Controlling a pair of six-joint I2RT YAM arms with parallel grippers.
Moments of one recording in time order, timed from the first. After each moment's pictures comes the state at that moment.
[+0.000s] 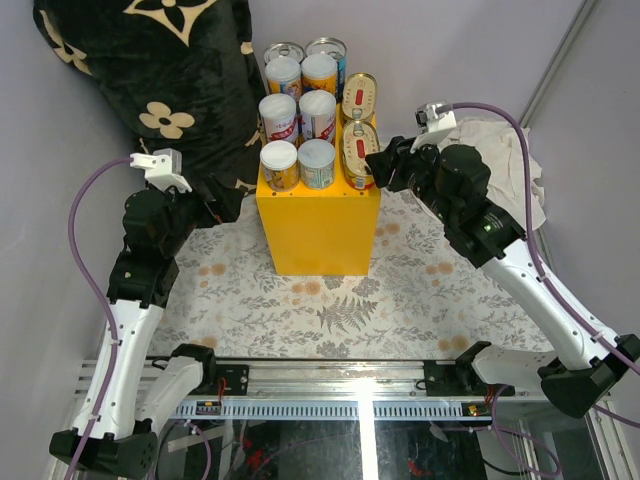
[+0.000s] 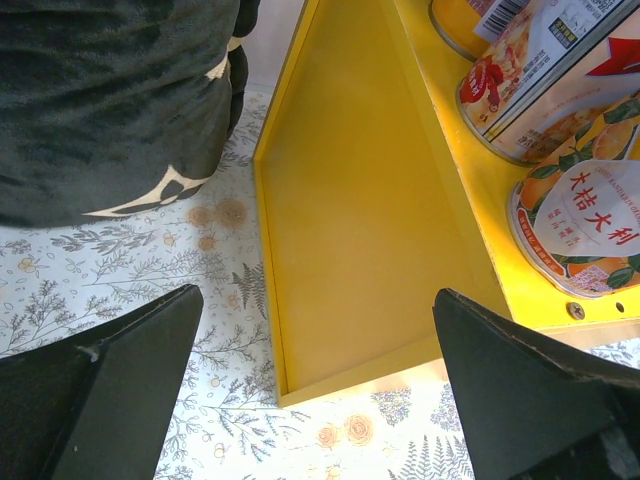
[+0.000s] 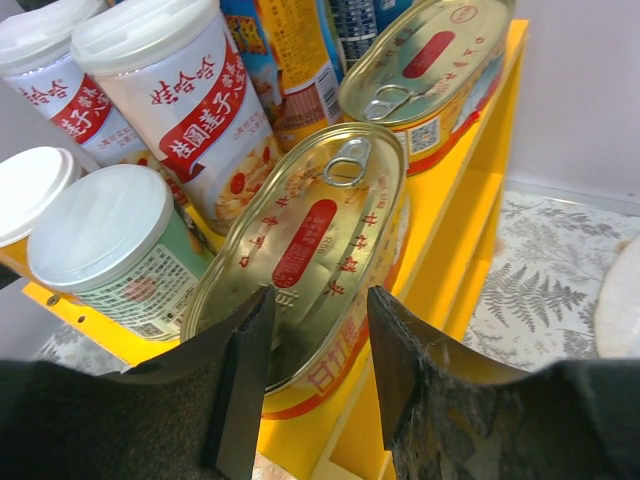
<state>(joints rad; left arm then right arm) -0.12 0.83 1.04 -0.39 0.15 -0.35 0.62 1.19 1.35 -0.22 0.10 0.25</state>
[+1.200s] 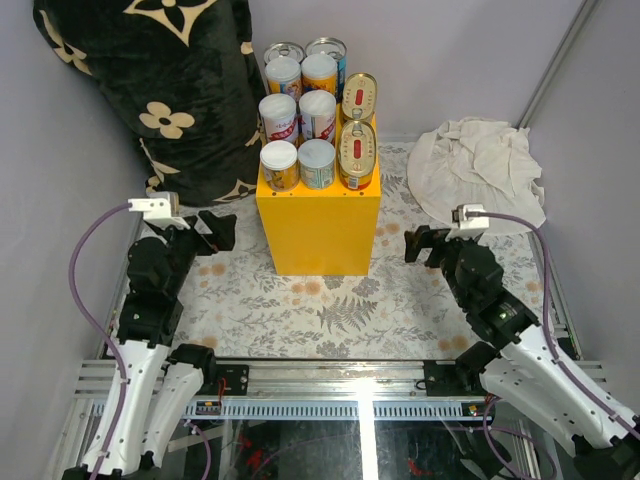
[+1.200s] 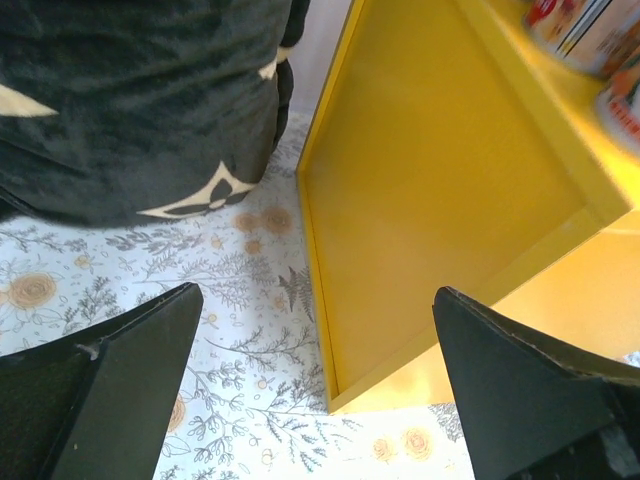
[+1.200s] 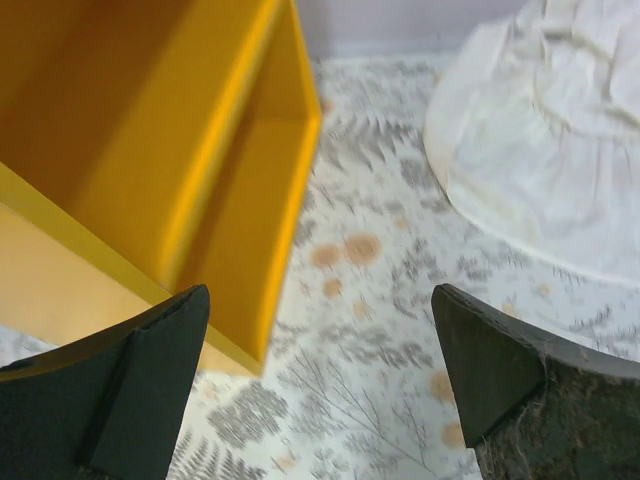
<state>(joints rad) -0.12 0.56 0.74 -0.25 0.06 -0.28 0.61 0.63 0.64 -0.13 0.40 0.25</state>
